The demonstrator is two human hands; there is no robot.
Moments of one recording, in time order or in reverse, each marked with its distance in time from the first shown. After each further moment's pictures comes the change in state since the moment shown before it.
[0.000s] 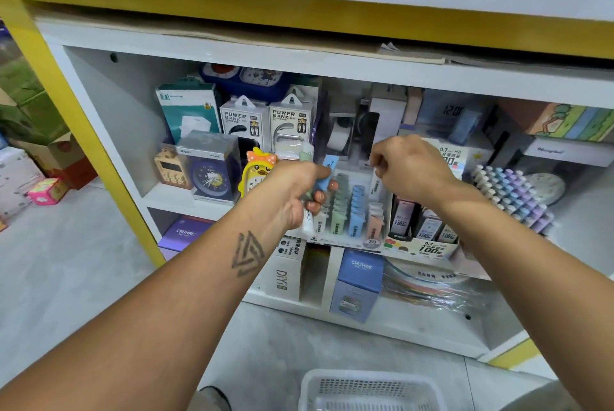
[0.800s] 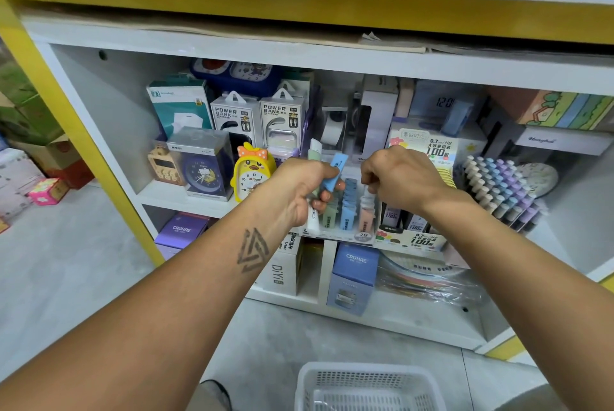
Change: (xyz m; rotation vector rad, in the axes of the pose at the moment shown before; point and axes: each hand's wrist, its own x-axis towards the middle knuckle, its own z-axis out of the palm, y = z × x) left_hand 0.000 -0.011 0.022 0.051 -0.045 0.013; right_hand -0.021 0.008 0.012 -0.081 -0.055 -0.102
